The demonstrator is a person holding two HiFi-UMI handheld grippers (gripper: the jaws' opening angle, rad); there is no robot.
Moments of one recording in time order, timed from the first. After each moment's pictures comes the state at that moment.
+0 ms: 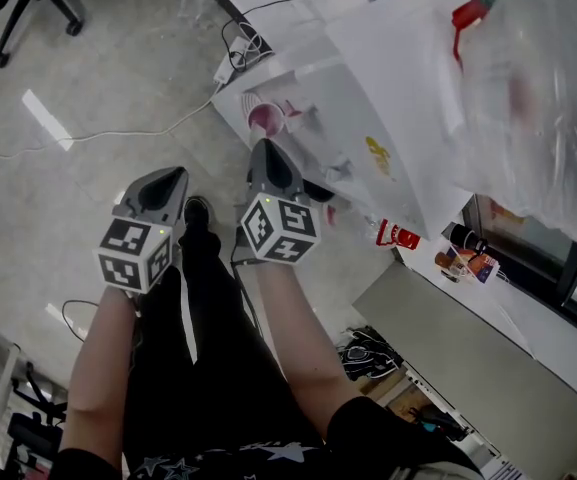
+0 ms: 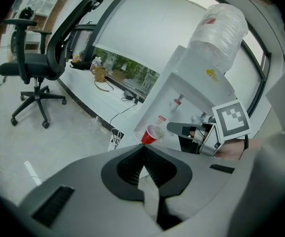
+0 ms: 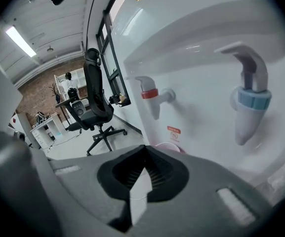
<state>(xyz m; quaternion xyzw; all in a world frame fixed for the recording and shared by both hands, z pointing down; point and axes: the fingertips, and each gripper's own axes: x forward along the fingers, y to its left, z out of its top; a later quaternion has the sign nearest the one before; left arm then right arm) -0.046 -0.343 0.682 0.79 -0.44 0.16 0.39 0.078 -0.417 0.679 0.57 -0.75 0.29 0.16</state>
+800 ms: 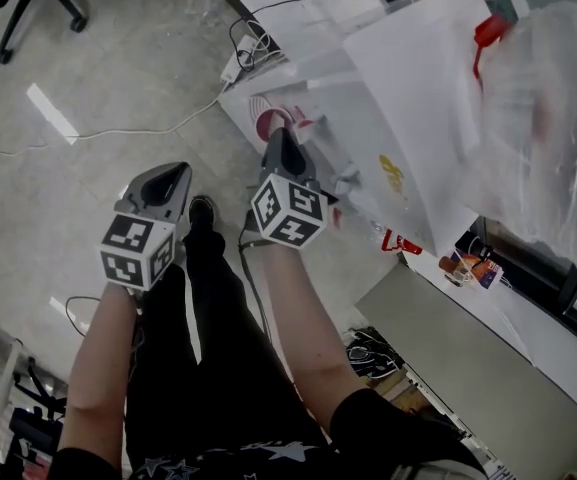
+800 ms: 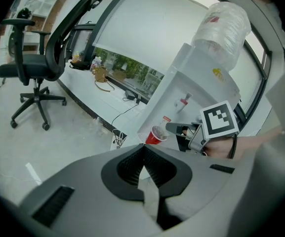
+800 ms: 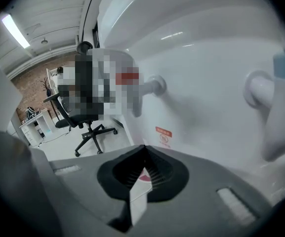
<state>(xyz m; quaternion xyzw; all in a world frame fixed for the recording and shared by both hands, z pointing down) -0.054 -0.361 0.692 0.79 -0.44 0.17 0.39 0.096 -0.451 0.708 0.60 -0.73 0.27 0.19</state>
